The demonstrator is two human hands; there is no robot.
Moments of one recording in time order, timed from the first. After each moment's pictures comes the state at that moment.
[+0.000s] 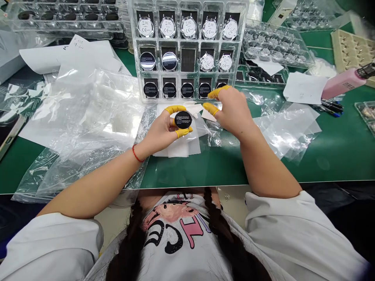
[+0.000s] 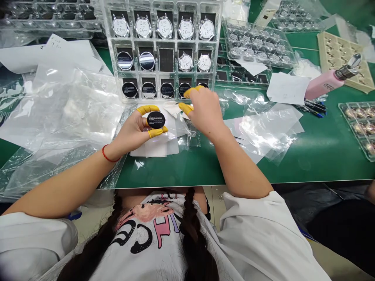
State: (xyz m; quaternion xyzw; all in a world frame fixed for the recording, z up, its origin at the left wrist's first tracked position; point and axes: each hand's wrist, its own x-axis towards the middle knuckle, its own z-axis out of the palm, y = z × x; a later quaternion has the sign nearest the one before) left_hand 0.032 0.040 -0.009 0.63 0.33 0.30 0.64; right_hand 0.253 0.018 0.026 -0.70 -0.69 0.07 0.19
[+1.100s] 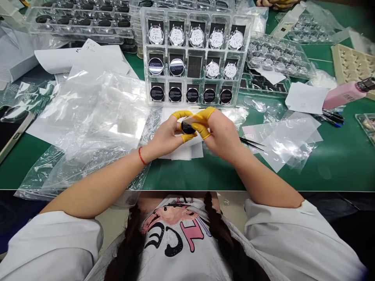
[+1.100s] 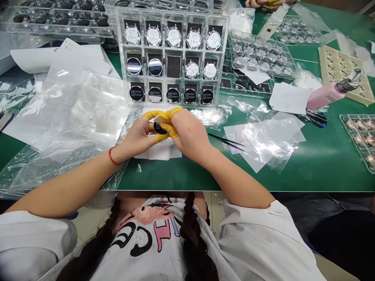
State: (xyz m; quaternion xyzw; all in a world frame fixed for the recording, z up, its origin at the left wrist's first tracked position) left_hand 0.031 0.038 -0.006 0.67 0.30 0.32 0.60; right_hand 0.207 -0.015 0.027 -0.56 -0.77 0.05 0.29
